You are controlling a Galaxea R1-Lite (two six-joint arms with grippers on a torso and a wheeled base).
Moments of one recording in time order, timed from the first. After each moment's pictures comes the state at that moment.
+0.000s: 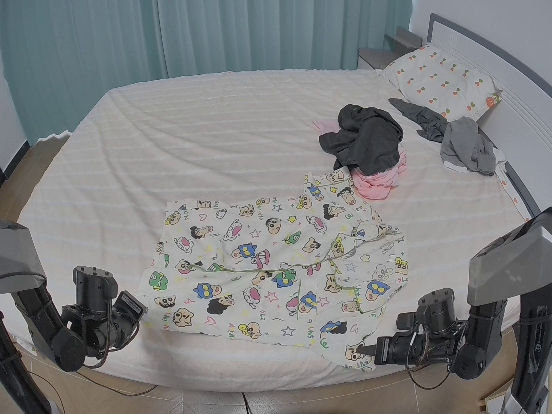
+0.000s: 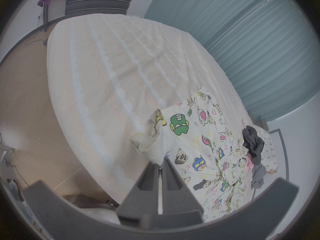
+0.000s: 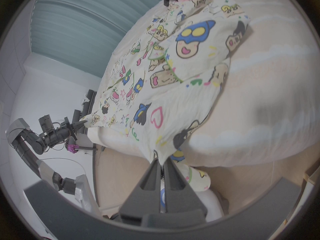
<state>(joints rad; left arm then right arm) -0.18 1.94 -0.20 -1.02 0.18 -1.10 0.46 2.30 -0.23 -1.34 0.33 0.57</state>
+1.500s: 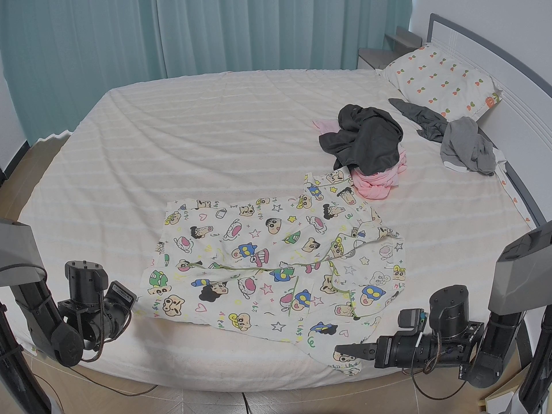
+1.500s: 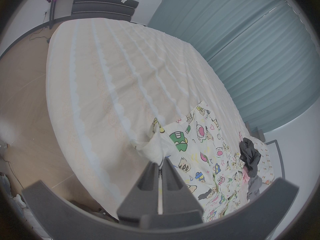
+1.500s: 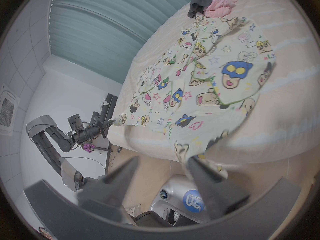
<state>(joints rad) -0.10 1.97 -0.21 -1.12 0.18 -1.09 0.56 2.13 -0.15 -1.41 0.34 0.67</state>
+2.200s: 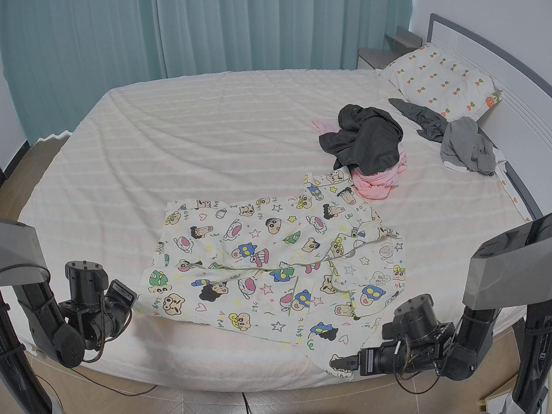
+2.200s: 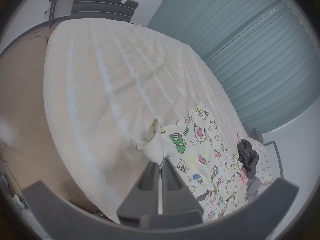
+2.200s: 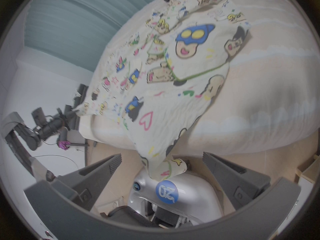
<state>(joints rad) -0.10 2.00 -0.20 -1.18 0.18 -1.09 0.57 2.24 -0.32 -1.05 0.22 0.59</state>
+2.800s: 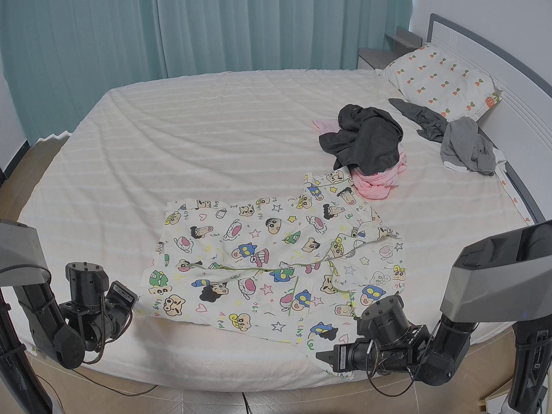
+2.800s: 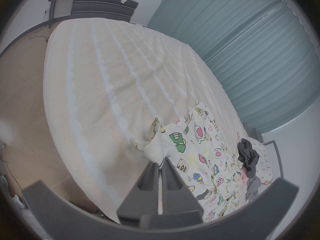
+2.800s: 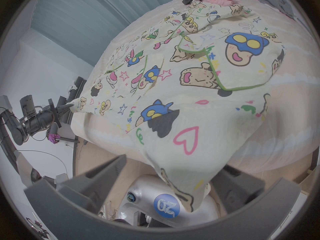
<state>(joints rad) -0.10 2.00 -0.19 -1.19 0.18 -1.09 0.70 2.27 -0.48 -0.98 0.03 0.59</state>
